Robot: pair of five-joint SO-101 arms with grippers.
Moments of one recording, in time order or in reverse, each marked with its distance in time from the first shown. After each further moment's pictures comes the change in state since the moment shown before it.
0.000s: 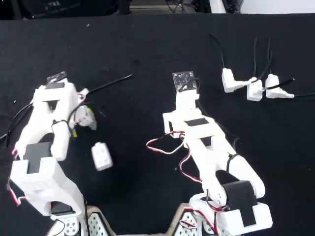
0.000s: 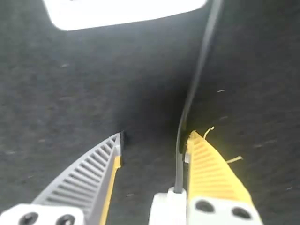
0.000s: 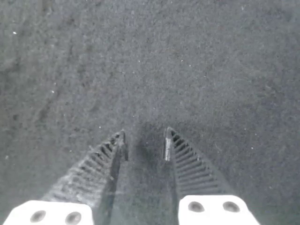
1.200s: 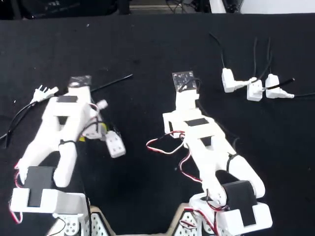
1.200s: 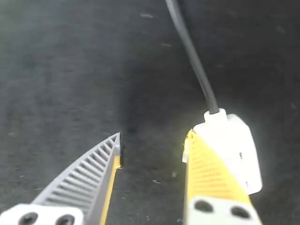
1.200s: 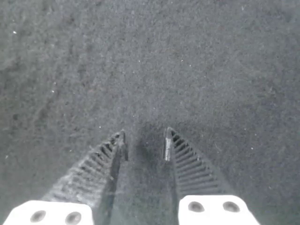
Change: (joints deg) left arm 9.4 -16.6 16.9 -5.3 -13.7; right arm 0.0 0.0 0.0 0.0 0.3
